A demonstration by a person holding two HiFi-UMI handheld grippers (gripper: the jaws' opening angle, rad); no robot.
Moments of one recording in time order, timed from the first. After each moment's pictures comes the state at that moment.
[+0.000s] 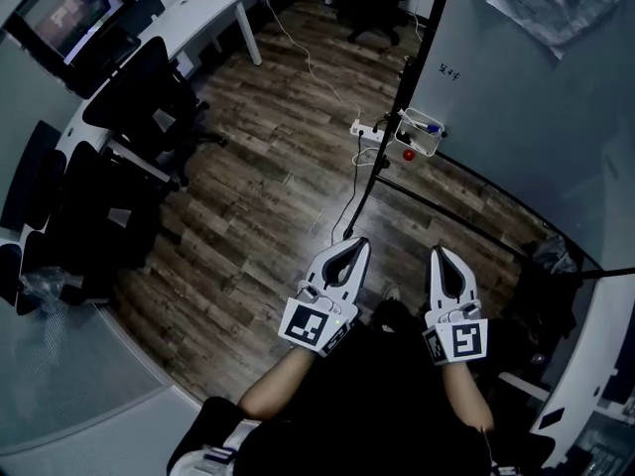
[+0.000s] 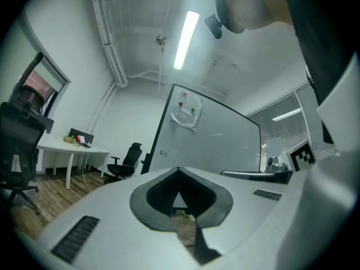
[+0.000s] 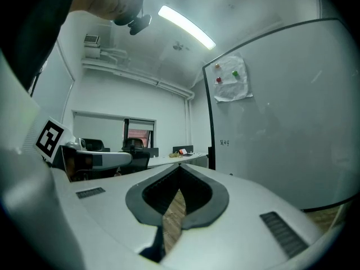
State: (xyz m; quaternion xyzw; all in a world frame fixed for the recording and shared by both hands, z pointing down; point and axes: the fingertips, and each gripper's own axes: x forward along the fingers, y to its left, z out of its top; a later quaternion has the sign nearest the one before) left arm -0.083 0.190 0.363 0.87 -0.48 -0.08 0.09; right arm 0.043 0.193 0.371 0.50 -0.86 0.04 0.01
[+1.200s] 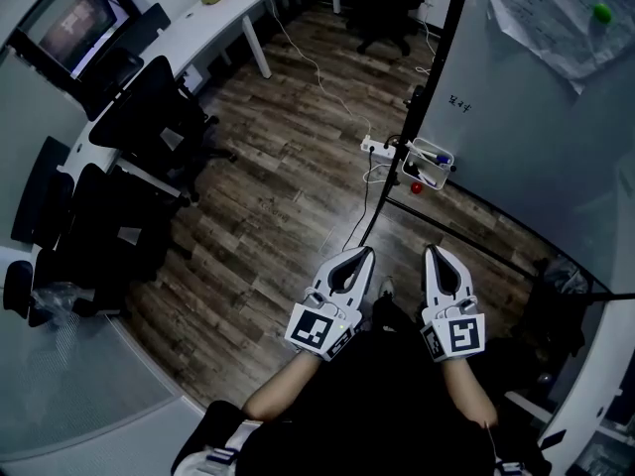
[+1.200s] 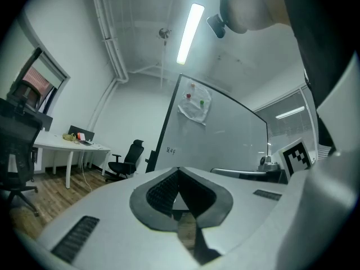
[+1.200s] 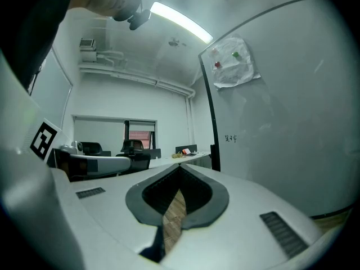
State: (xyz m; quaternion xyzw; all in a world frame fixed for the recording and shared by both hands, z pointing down) left arm -0.082 0.117 0.378 0.87 -0.48 -0.06 0.10; right arm 0.026 0.104 0.385 0.48 -0.87 0.06 0.00
